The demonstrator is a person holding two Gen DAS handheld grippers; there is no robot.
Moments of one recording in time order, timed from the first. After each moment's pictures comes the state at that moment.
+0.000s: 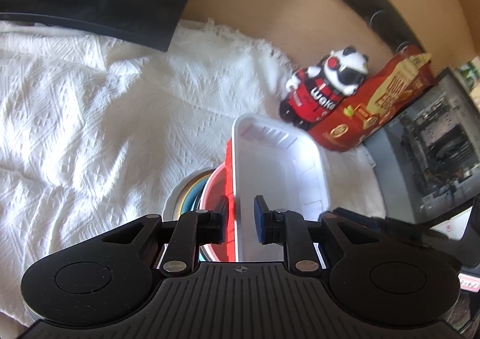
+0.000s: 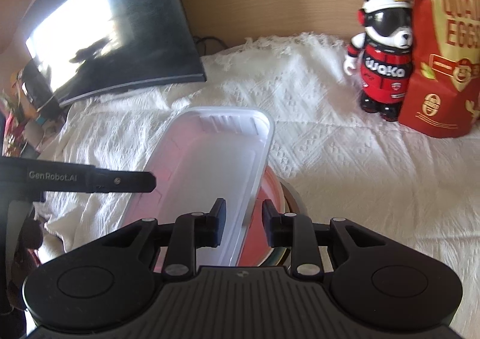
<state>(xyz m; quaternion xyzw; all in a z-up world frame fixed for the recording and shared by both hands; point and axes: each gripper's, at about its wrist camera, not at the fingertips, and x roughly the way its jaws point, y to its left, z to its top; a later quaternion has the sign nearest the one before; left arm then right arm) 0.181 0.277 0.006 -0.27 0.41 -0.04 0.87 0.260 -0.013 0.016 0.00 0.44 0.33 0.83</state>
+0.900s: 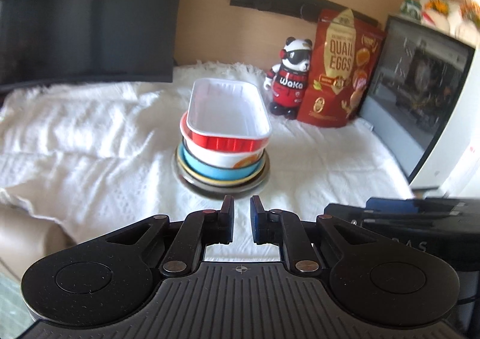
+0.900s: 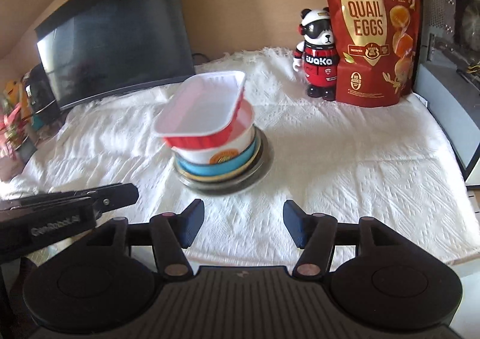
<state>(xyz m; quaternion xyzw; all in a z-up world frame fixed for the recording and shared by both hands) -0.034 0.090 0.017 -0.10 0.31 0.06 0.94 0.063 -0.121 0.022 0.00 0.37 0.28 0.88</state>
